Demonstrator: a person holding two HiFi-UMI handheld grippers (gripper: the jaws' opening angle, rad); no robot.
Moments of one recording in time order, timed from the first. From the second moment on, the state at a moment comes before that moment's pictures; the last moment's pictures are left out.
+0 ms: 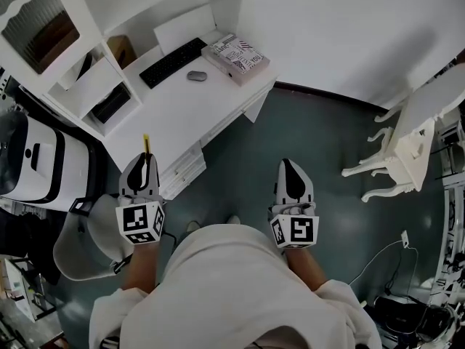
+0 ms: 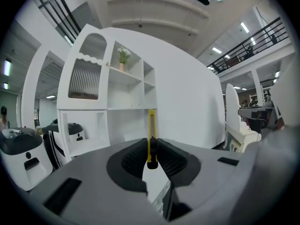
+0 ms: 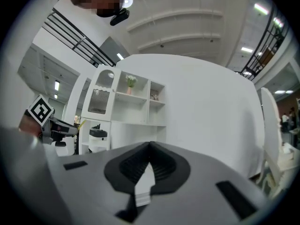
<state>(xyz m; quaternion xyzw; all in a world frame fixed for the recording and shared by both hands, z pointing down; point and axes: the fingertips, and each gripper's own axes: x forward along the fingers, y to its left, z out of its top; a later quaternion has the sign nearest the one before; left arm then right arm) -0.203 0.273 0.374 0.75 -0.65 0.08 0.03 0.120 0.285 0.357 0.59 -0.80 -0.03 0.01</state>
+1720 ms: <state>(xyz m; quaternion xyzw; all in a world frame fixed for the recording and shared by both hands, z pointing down) -0.196 -0.055 0.470 0.80 -0.58 0.16 0.09 0.087 -0.032 0.371 0.60 -0.80 -0.03 0.05</state>
